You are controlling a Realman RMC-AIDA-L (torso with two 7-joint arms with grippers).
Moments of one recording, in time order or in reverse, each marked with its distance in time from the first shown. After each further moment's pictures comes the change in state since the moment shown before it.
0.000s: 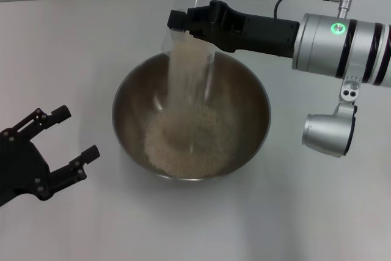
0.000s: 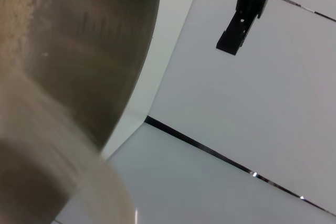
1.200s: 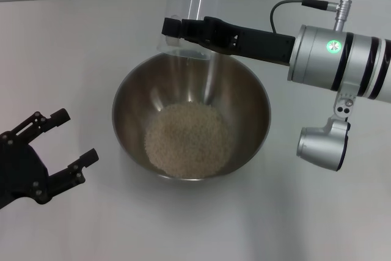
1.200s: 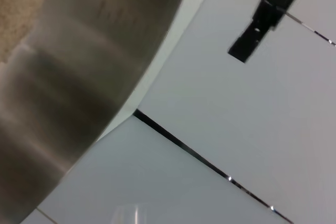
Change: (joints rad) left arm 0.008 0.003 0.004 0.000 0.001 0.008 0.000; right arm -0.033 0.001 -0.060 0.012 0.099 0.011 -0.237
